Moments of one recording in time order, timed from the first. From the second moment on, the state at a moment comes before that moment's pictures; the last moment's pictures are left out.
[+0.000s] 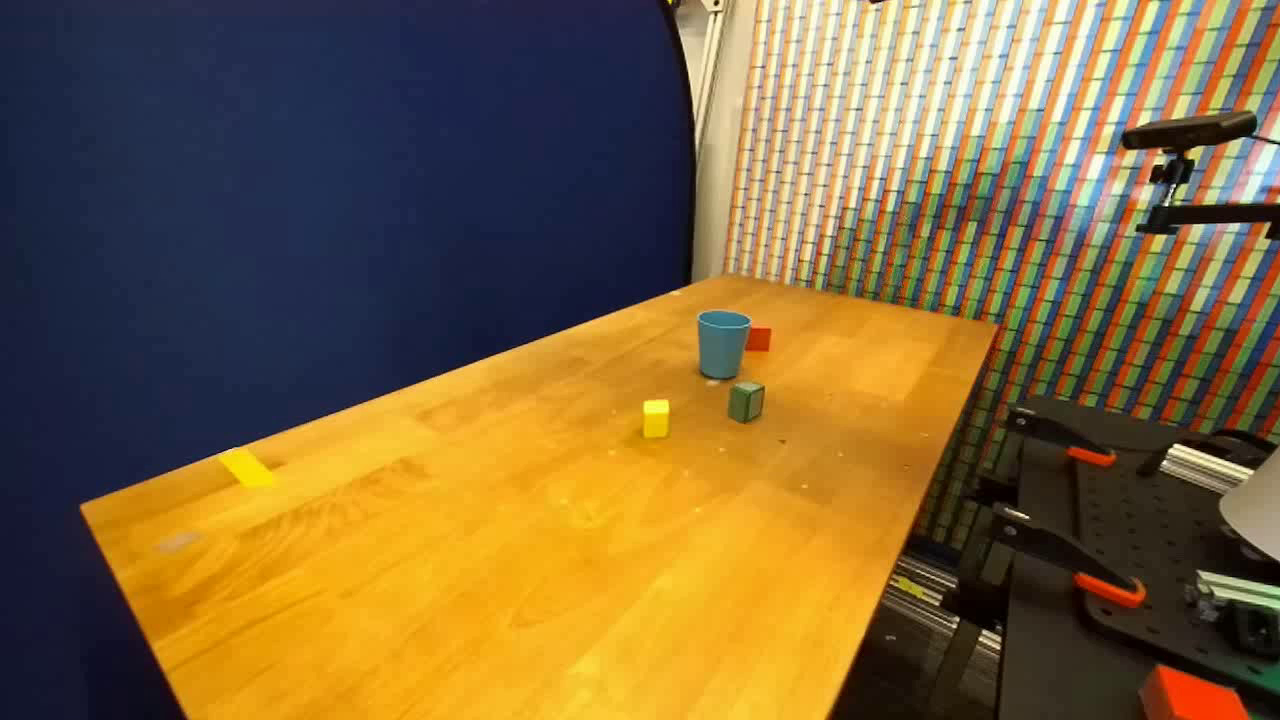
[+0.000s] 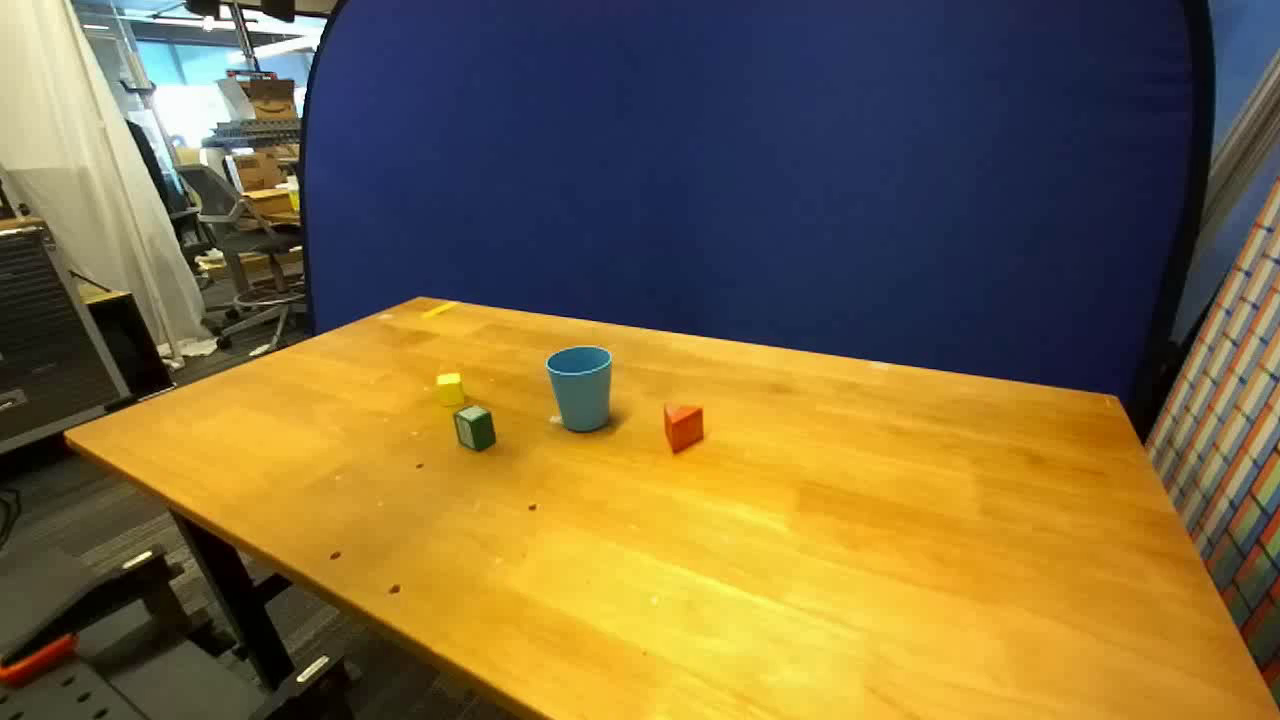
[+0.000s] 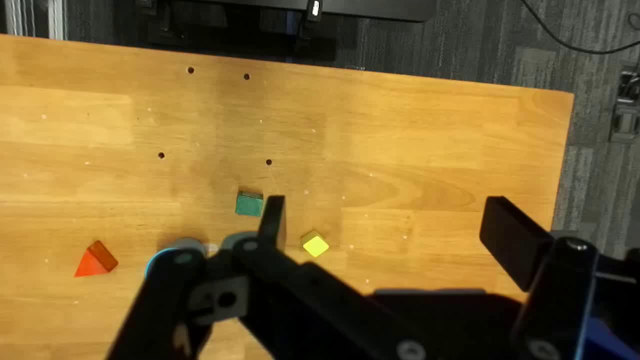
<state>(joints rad) 0.10 -0.27 0.06 -2.01 0.15 1.54 0.05</state>
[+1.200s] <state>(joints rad) 0.09 0.08 0.06 -2.12 0.16 2.10 -0.04</state>
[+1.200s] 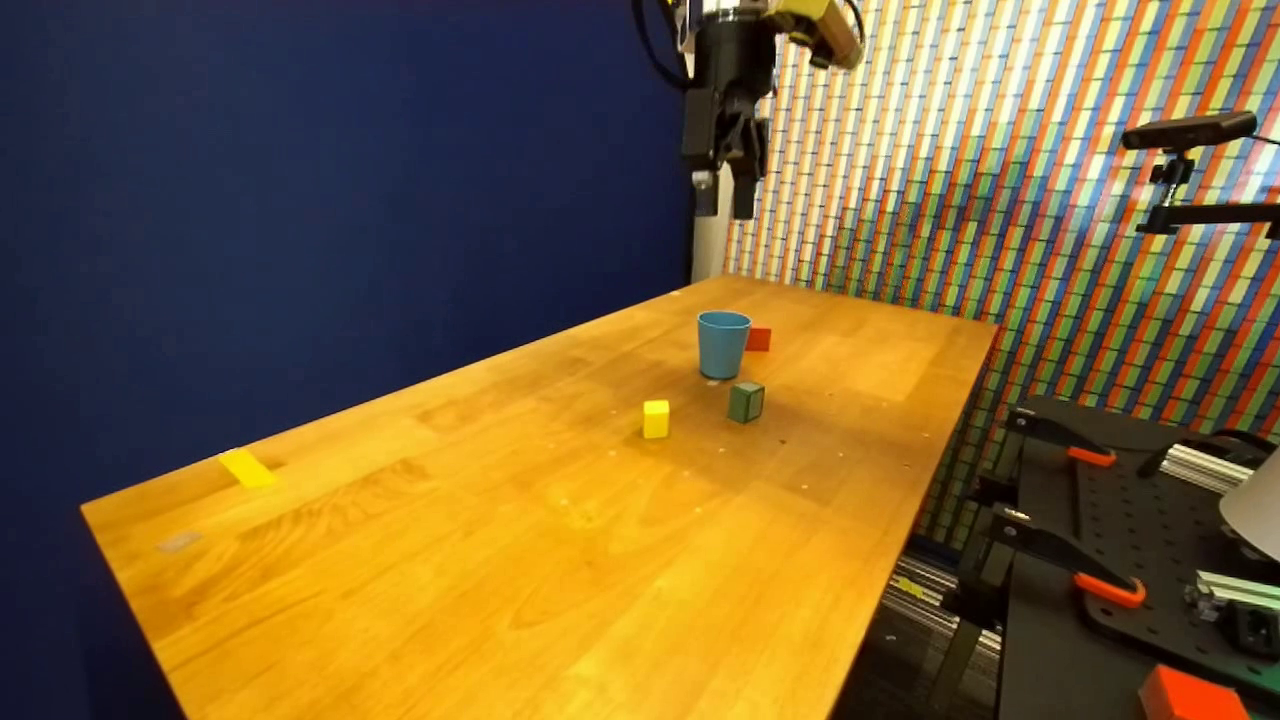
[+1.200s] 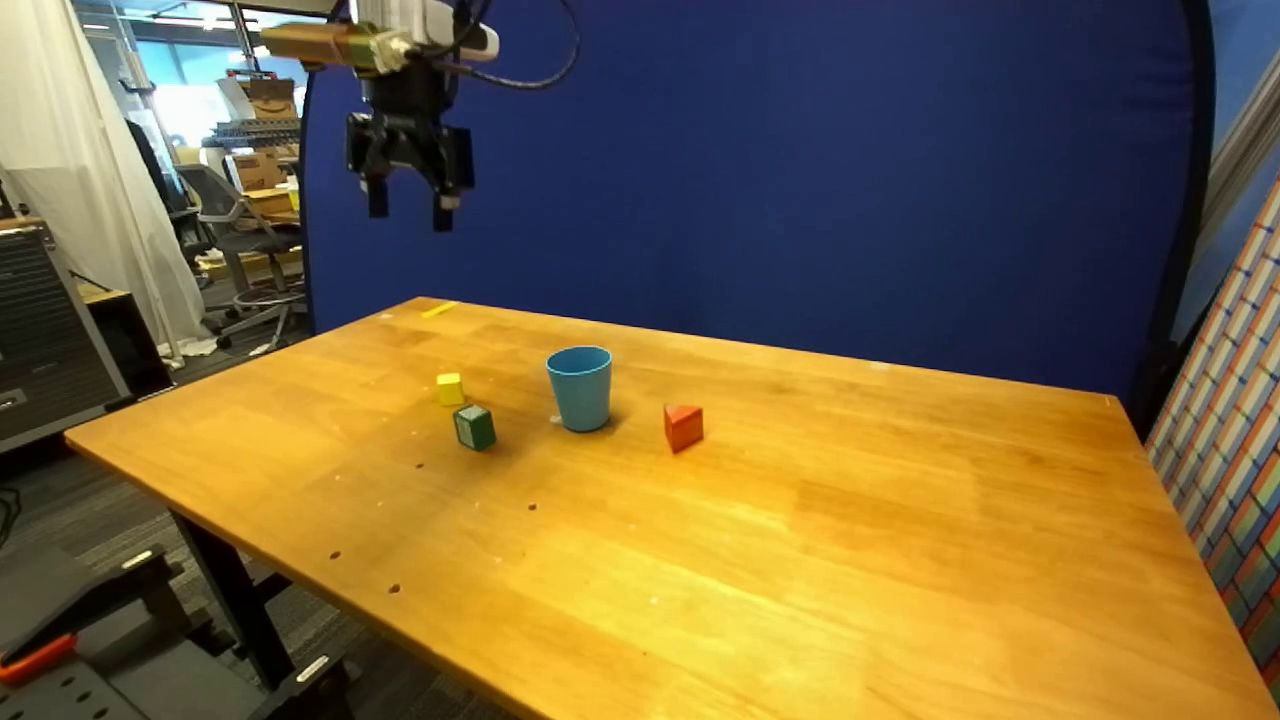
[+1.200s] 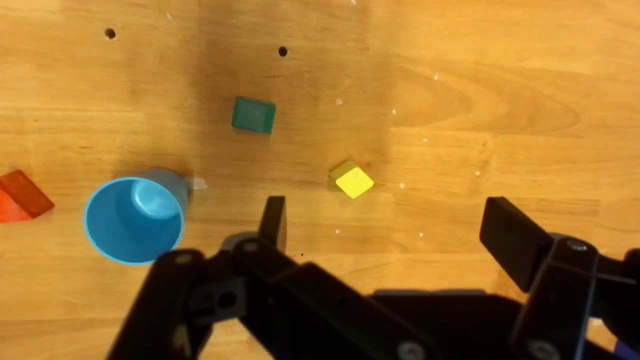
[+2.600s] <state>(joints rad) 0.02 0.67 0.16 -1.87 0.25 2.33 -0.21</state>
